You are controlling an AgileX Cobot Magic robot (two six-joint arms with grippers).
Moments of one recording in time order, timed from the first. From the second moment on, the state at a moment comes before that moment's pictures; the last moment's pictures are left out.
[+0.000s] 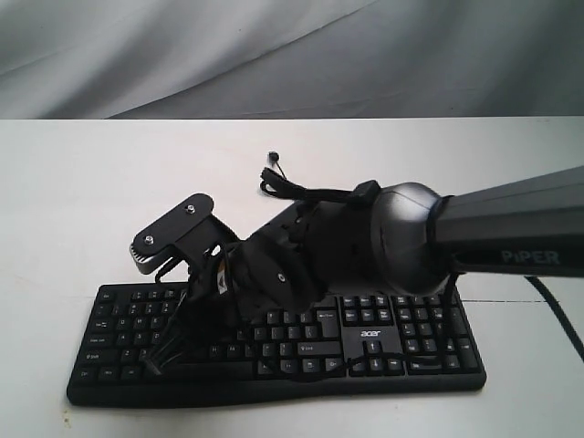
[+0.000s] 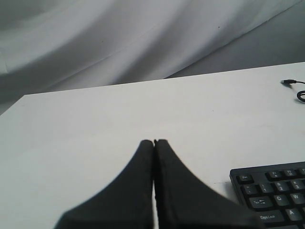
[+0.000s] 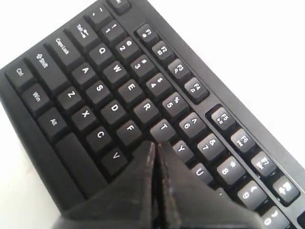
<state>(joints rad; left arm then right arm) 0.13 0.00 0.00 0.17 0.28 -0.04 0.94 1.98 -1.21 0.10 0.28 -0.08</state>
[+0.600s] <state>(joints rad) 0.13 0.00 0.00 0.17 0.28 -0.04 0.94 2.00 -1.26 0.09 0.32 -0.08</state>
